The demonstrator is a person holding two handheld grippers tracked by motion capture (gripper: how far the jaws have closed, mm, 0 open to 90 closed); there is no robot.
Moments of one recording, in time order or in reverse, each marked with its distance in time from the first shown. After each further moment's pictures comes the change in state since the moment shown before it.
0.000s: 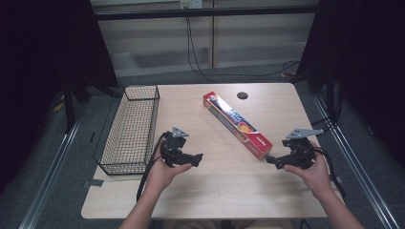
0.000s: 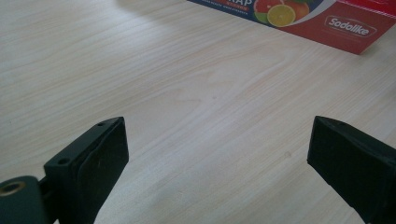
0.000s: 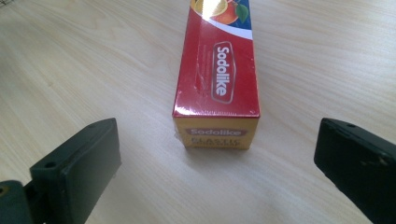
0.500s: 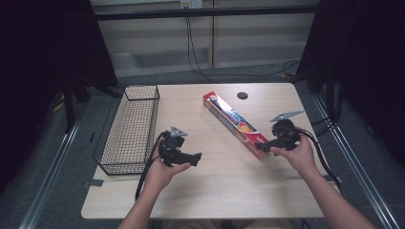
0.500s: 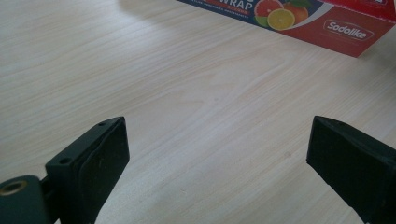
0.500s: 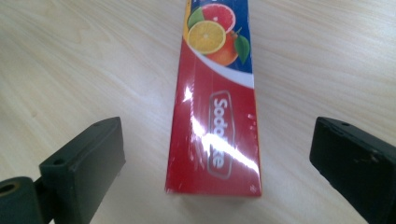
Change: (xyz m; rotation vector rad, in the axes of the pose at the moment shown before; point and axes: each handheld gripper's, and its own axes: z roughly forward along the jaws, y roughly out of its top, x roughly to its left) left arm 0.002 0.000 -0.004 0.000 0.004 -0.004; right arm -0.003 0.054 0.033 0.128 -0.017 0.013
